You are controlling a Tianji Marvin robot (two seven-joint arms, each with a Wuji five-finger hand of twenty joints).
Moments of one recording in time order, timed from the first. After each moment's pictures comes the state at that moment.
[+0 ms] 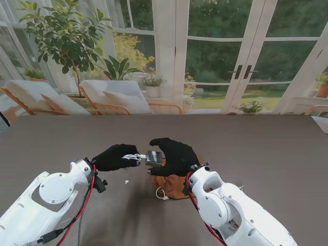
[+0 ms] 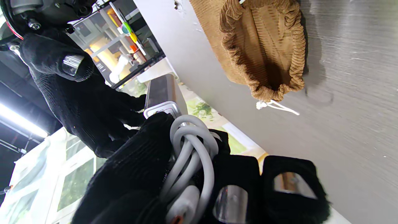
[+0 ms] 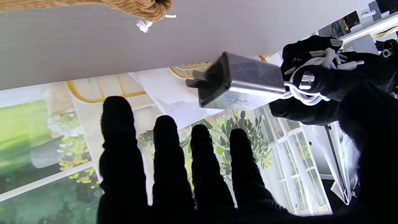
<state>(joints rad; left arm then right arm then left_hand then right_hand) 1.47 -1.05 -1.27 -1.53 0.11 -0.31 -0.38 -1.41 -1.11 0.90 -1.74 -0.79 0.09 -0.09 1.01 -0.35 0.43 -0.14 0.64 0.28 1.05 1.13 1.11 0.20 0.98 1.36 1.24 0.11 1.73 0.83 1.02 0.24 1.80 0.60 0.26 -0.60 0.73 -0.04 0.31 0.05 0.50 0.44 0.51 0.14 0.33 0.47 0.63 0.20 0.17 0.33 0.64 0.34 0.53 0.68</state>
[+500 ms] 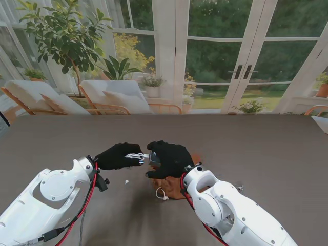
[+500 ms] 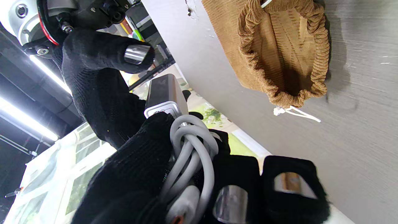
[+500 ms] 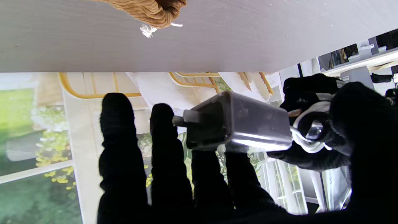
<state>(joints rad) 1.45 -1.05 -1.25 -1.54 0.07 -0.30 -0.42 -1.34 -1.11 0.82 -1.69 -0.88 0.09 -0.07 1.01 -0.35 0.43 -0.14 0.64 0.28 1.05 1.13 1.11 0.20 0.98 1.36 1.24 0.11 1.74 0.83 1.02 0.24 1.80 0.60 0.30 -0.58 0.73 -0.04 0.31 0.13 0.62 0.42 0.54 0.14 0.41 0.47 0.74 0.23 0.27 0.35 0.66 0.34 0.65 0.68</state>
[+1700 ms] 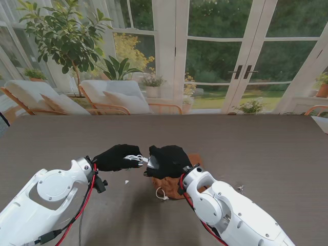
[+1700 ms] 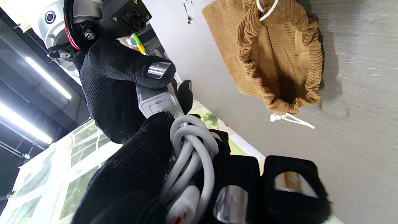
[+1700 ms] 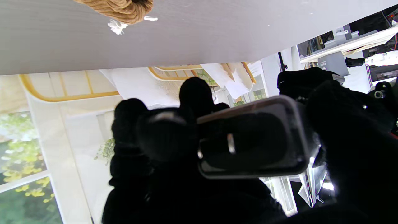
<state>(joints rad) 1.47 -1.04 -1.28 -1.58 0.07 -0.26 -0.46 -1.31 -1.13 0.80 -1.57 -0.82 -0.05 -0.20 1.01 -0.35 0.43 -0.14 0.64 0.28 1.05 1.13 1.11 0.20 0.98 1.36 1.24 0.11 1.74 0.83 1.02 0.25 1.80 0.58 0.40 -0.58 0.89 -0.39 0.60 0.24 1.10 0.32 1.21 0.14 0.74 0.77 1.31 0.08 1.26 0.74 0.66 0.18 1.36 0.60</state>
